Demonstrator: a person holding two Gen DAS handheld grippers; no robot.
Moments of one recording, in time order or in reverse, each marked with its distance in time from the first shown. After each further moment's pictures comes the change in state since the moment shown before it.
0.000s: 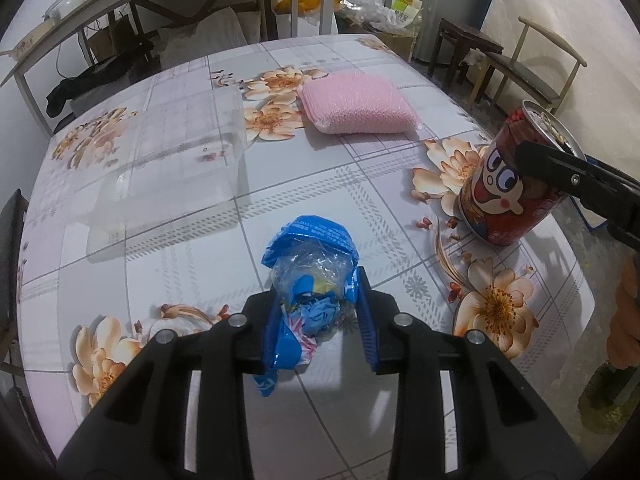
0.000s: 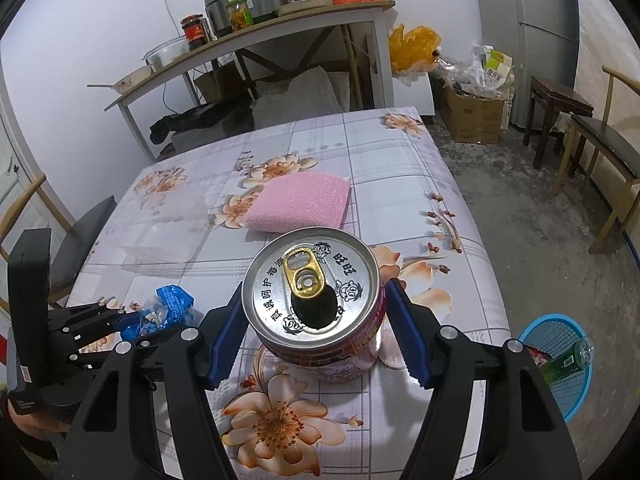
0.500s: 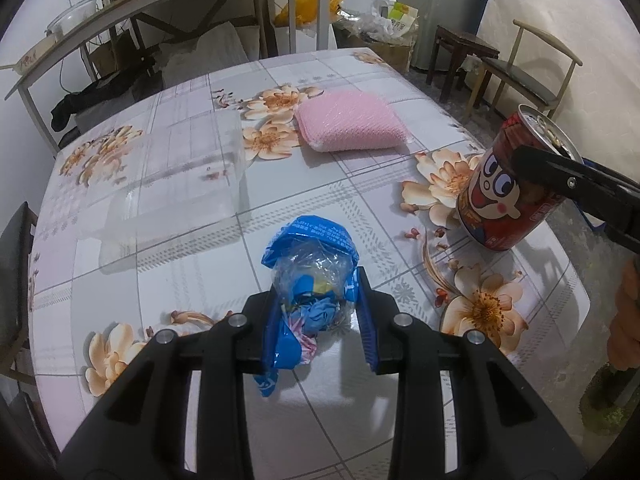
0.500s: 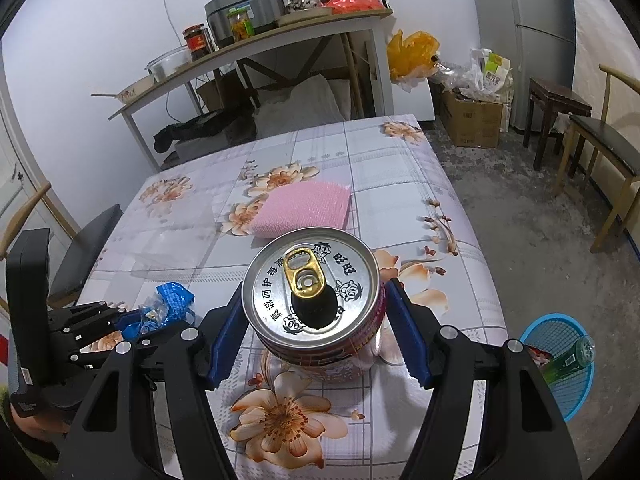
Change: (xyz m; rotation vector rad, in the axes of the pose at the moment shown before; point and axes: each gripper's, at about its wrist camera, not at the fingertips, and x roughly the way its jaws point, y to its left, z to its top) left arm -0.017 -0.009 0.003 0.027 -0.041 0.018; right arm -0.014 -0.003 -0.001 0.014 -0.030 0.015
